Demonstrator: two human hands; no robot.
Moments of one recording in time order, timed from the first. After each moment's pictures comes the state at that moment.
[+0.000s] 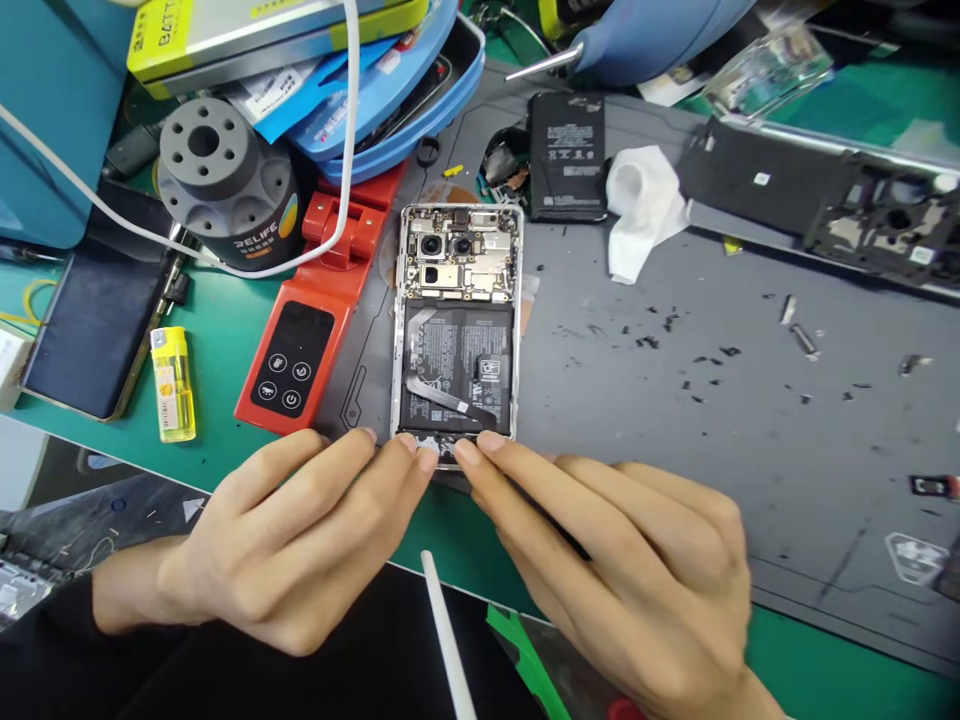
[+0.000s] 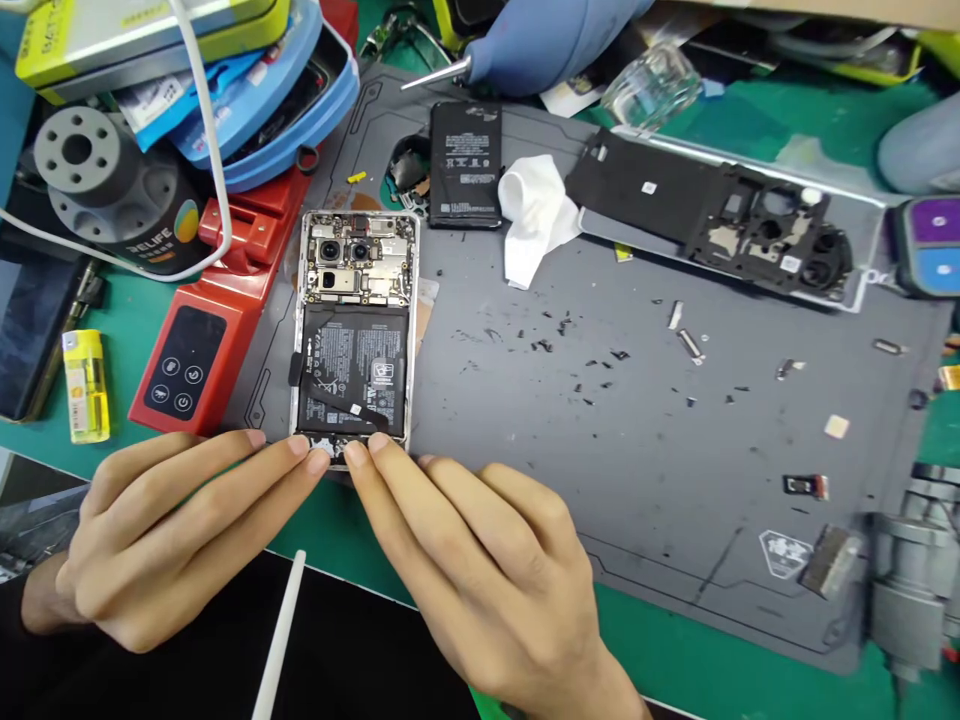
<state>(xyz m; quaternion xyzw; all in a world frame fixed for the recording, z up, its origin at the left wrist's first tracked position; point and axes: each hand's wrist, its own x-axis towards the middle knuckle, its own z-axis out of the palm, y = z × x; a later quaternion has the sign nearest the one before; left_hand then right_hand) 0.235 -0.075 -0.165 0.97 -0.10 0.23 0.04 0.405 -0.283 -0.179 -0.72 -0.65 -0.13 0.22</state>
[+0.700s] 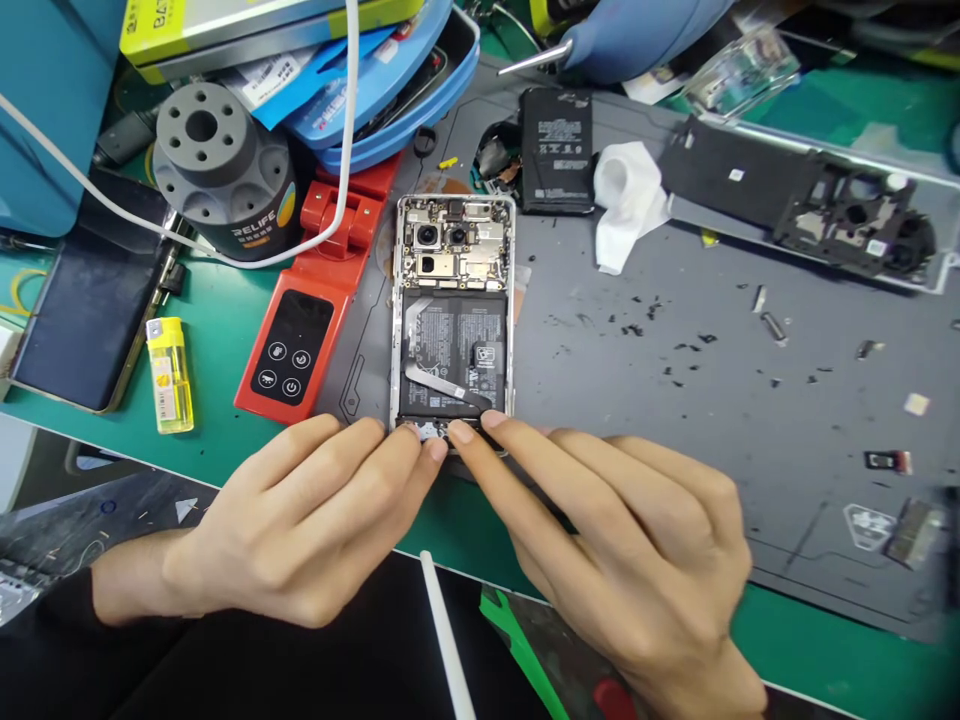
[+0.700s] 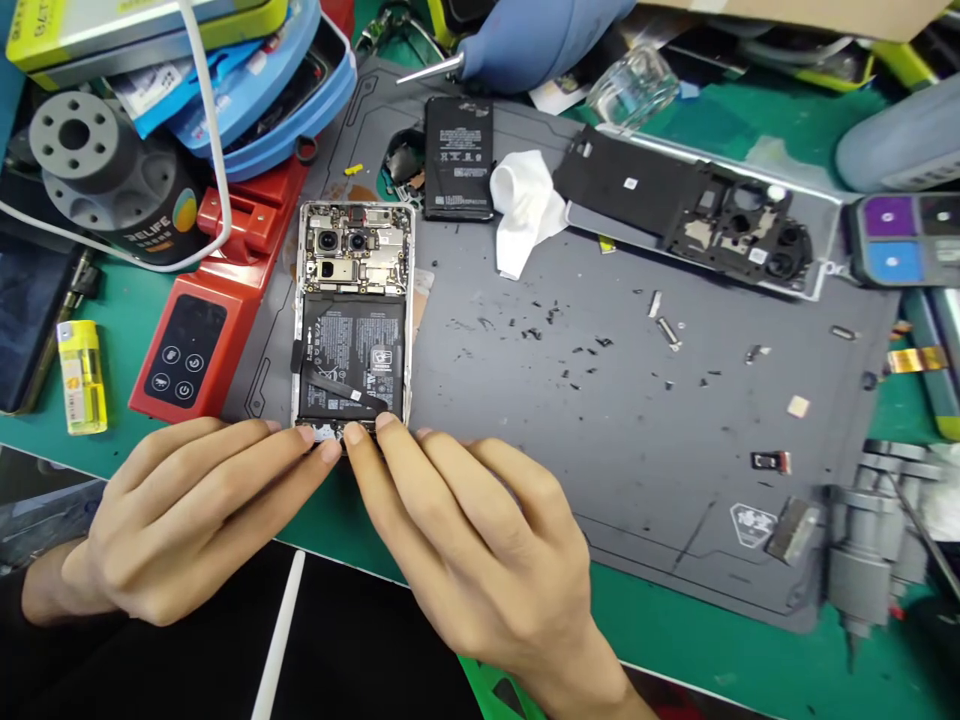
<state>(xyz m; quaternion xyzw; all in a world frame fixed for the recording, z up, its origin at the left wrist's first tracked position) 0.237 -0.076 -0.170 0.96 -0.09 0.24 0.07 0.406 -0.277 -0.174 -0.71 -0.66 -0.19 0.18</state>
